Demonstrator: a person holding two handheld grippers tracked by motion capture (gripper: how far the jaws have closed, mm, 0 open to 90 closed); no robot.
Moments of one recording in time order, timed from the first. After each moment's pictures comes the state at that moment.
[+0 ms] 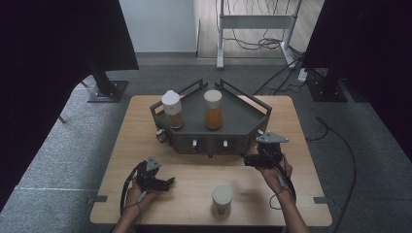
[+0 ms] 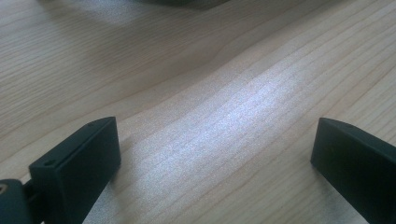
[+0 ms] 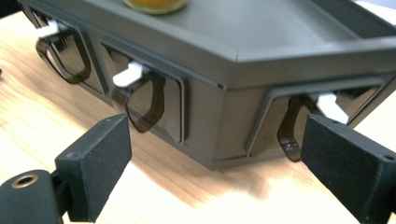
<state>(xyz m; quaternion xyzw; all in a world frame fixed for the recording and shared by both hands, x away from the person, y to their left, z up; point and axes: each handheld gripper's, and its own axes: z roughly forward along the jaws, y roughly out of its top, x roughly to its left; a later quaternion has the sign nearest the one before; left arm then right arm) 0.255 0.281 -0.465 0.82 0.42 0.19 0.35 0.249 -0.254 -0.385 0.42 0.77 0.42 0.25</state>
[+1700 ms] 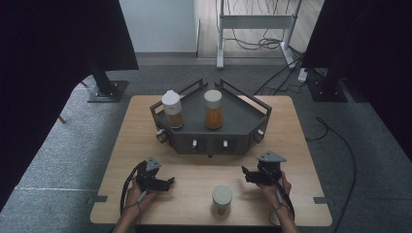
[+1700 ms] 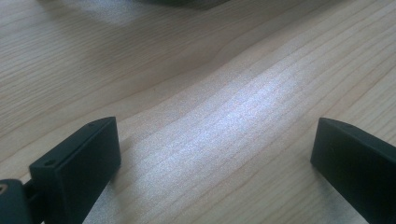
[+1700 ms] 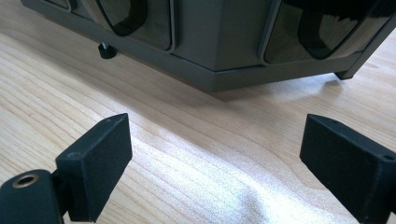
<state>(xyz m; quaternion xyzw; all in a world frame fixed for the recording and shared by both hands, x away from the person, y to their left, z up) 0.255 0.281 -0.465 0.82 0.42 0.19 0.35 0.229 -0.258 -0.448 0.45 0.77 0.40 0.24</state>
